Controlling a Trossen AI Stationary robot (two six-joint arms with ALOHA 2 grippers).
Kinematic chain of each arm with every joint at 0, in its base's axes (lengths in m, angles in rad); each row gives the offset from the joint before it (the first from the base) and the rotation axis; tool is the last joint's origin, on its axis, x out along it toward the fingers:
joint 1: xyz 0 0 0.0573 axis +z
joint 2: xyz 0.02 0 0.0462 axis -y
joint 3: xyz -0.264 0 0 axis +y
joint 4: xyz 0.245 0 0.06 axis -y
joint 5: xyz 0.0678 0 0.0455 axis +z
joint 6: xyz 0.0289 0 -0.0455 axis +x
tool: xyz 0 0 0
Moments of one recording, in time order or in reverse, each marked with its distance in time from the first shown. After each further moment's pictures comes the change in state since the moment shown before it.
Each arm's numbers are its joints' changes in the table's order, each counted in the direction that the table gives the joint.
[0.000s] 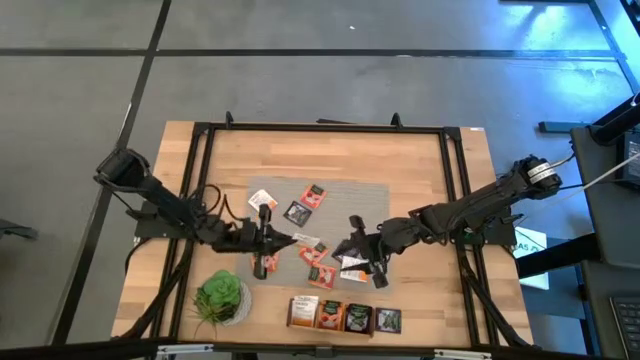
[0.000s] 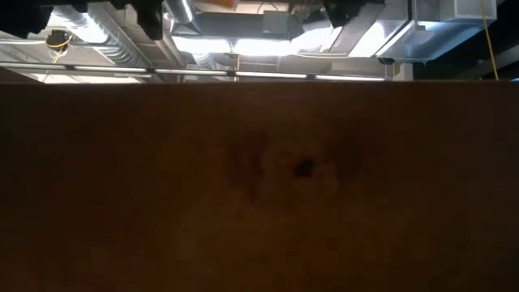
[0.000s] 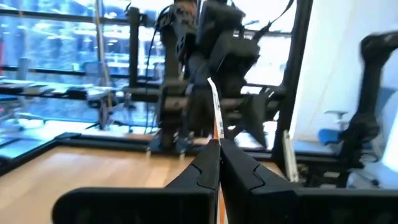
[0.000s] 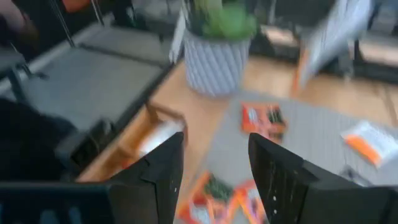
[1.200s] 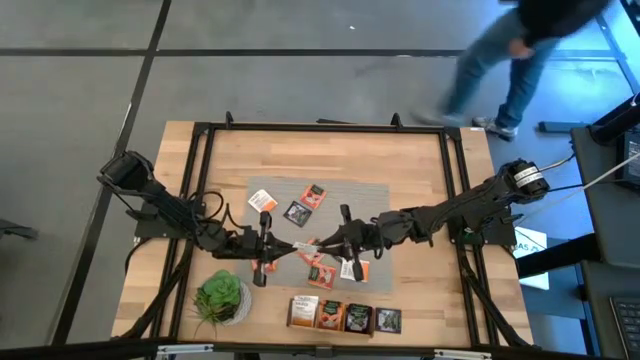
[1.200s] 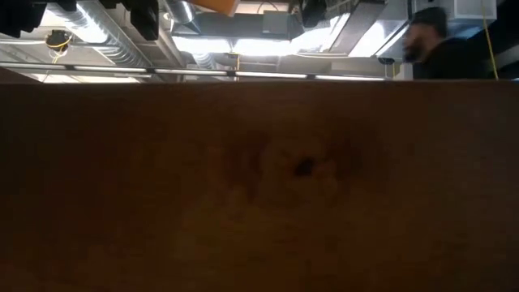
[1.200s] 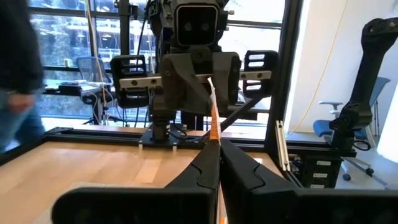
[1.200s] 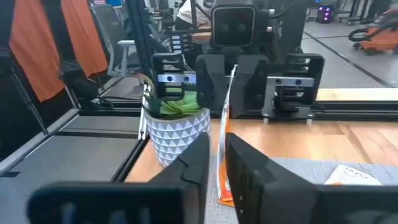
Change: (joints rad) left arm -0.054 -0.049 -0.015 0.010 0.025 0.004; right arm -0.056 -0.123 -0.001 0.399 -0.111 0.129
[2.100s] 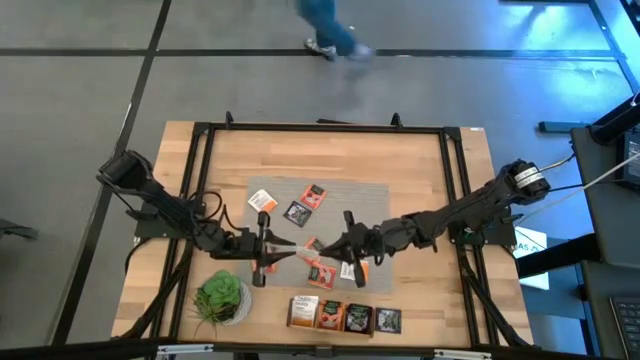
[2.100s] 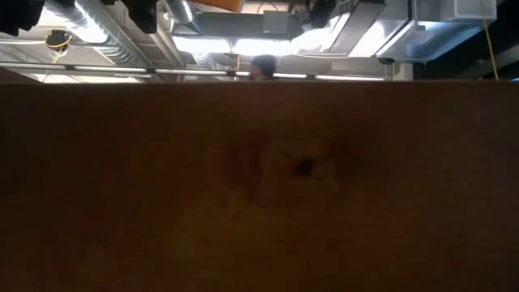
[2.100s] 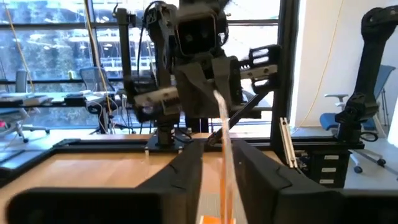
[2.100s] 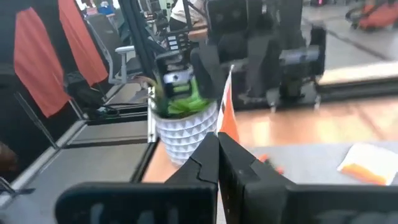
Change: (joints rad) left arm -0.013 0.016 0.000 -0.004 0.014 0.085; right arm 0.062 0.001 0.000 -0.017 -0.070 0.125
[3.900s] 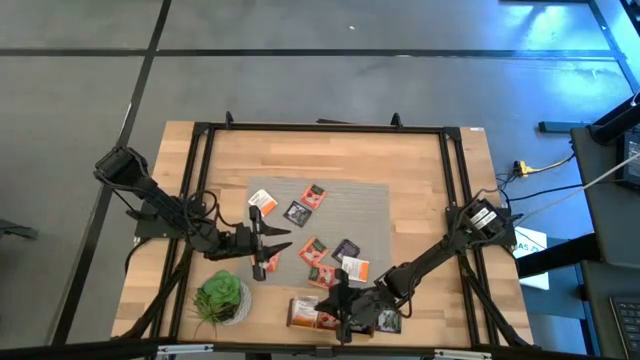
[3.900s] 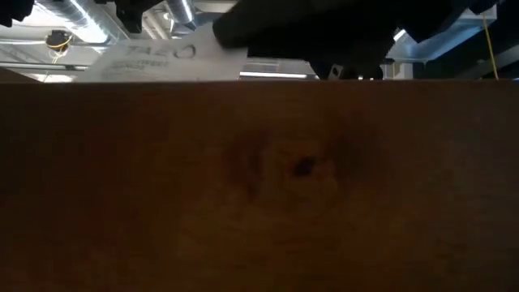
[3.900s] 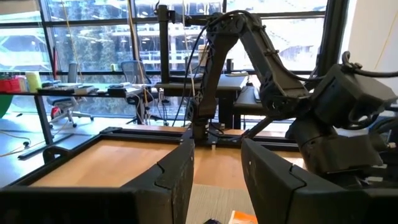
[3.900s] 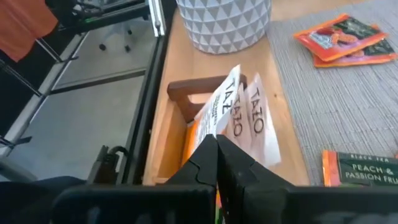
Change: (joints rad) left arm -0.034 0.067 0.000 -0.081 0.195 -0.007; right arm 0.256 -0.474 -0.262 -0.166 -0.206 0.296
